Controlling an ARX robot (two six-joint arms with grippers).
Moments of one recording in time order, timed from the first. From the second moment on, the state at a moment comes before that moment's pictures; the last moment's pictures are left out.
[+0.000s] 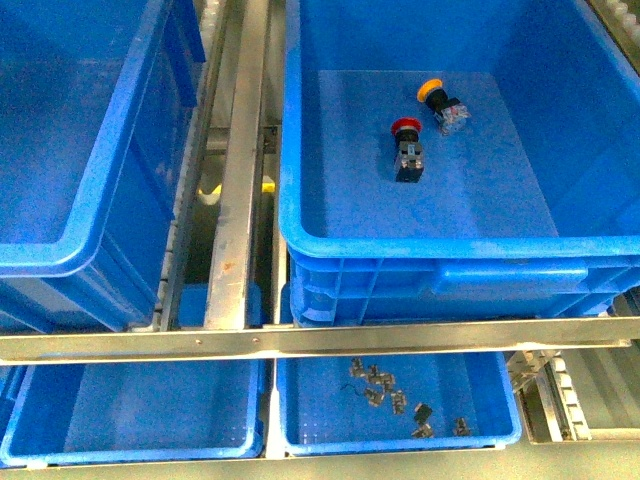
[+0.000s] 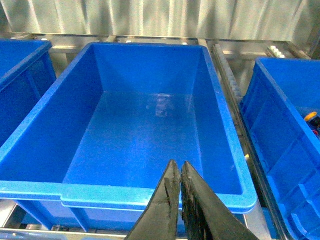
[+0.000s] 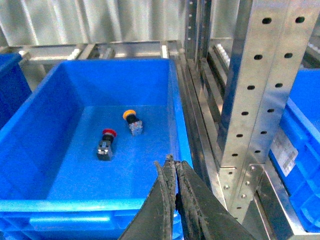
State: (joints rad) left arm 0.00 0.01 0.02 0.00 0.00 -0.01; right arm 0.00 0.01 0.02 0.00 0.00 0.00
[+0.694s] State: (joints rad) left arm 0.00 0.01 0.02 0.00 0.00 -0.01; right arm 0.00 0.00 0.02 0.00 0.00 0.00
